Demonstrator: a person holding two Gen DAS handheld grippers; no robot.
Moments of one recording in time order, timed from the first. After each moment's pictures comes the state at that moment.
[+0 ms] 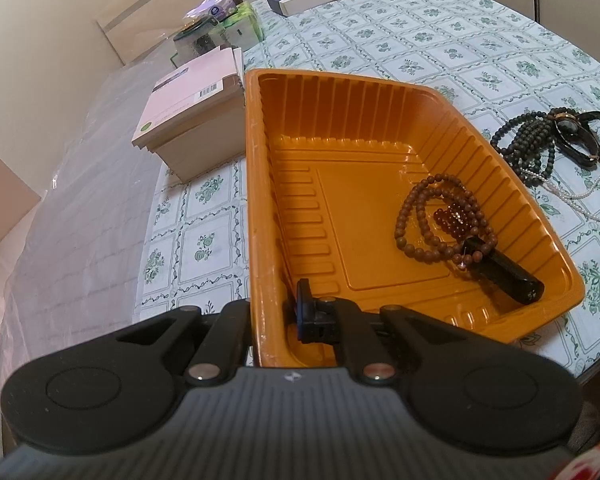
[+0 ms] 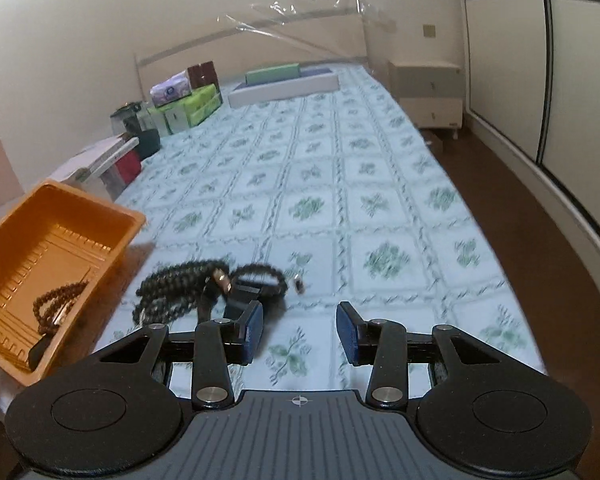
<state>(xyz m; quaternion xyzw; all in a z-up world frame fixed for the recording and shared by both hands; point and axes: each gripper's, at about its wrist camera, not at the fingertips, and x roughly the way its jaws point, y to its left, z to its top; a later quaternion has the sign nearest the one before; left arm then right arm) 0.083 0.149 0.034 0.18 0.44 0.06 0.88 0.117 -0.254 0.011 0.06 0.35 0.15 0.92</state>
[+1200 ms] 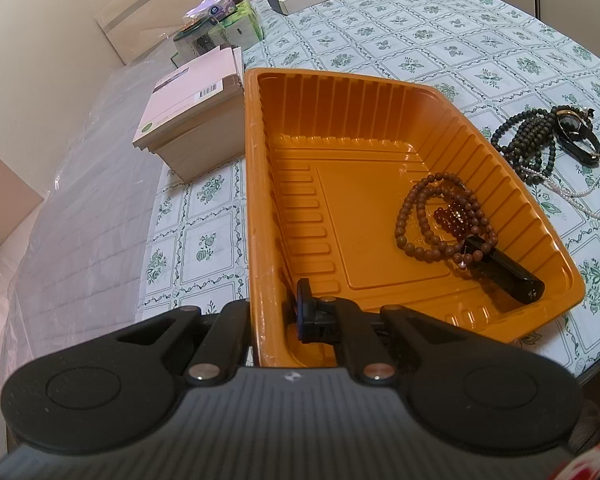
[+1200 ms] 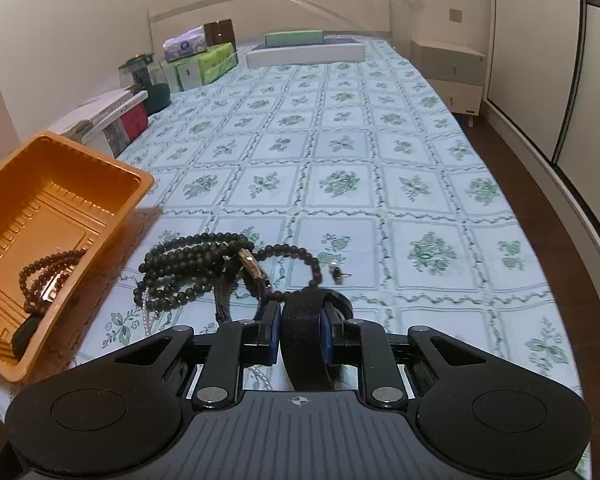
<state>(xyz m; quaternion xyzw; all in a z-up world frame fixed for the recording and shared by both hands) 0.084 0.146 0.034 0.19 0.44 0.07 0.87 0.144 -0.211 -0.005 0.01 0.38 0.16 0.91</state>
